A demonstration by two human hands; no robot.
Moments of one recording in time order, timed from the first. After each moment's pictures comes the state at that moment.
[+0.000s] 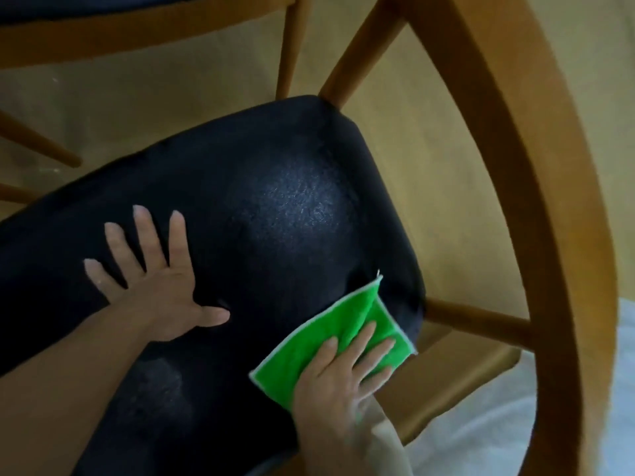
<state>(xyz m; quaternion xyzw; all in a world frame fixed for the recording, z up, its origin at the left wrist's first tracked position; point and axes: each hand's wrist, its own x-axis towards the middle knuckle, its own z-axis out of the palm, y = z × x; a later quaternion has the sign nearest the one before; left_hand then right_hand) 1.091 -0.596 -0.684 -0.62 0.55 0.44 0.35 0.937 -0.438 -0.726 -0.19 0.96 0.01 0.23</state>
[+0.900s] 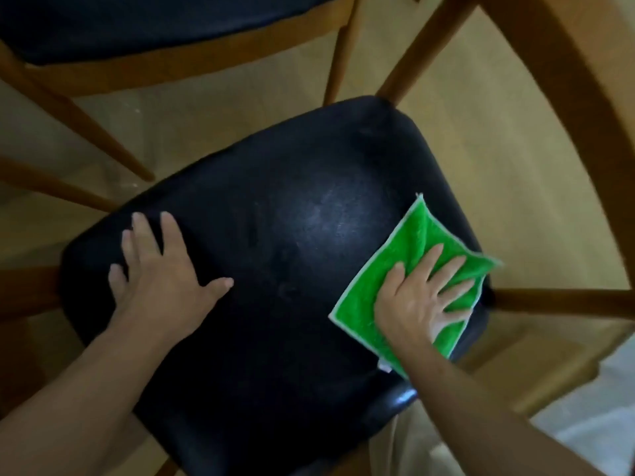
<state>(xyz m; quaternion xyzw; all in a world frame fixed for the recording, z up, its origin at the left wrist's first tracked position) 1.172 -0.559 -0.697 -0.75 0.58 0.28 0.14 0.902 -0.497 -0.743 -0.34 0.92 0.05 0.17</state>
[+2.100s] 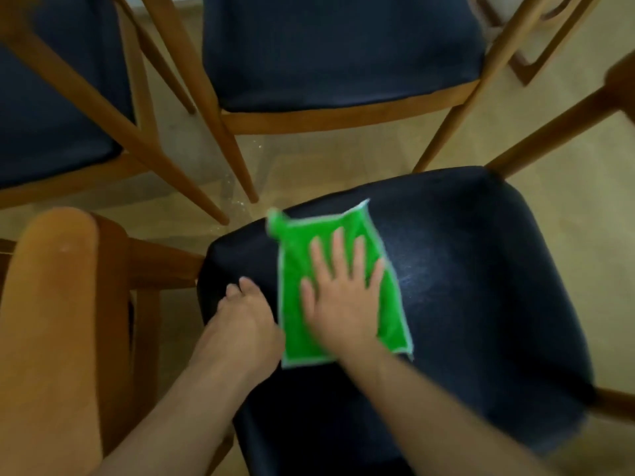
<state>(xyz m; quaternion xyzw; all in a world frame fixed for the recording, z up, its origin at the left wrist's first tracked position) 1.191 -0.528 -0.633 -0.79 0.46 0.35 0.18 1.067 -0.550 -0.738 -0.77 0.62 0.05 0.15</state>
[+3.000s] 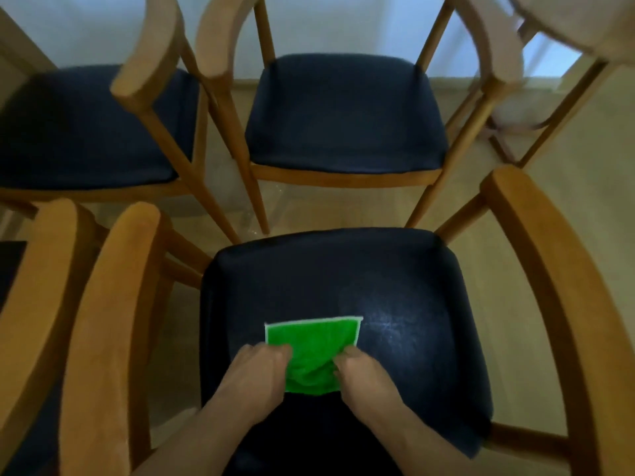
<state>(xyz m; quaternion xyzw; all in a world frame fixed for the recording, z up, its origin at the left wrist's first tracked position) 1.106 -0.451 -0.618 -0.70 0.65 0.26 0.17 0.925 -0.498 -0.669 -0.82 0.46 0.14 0.30</state>
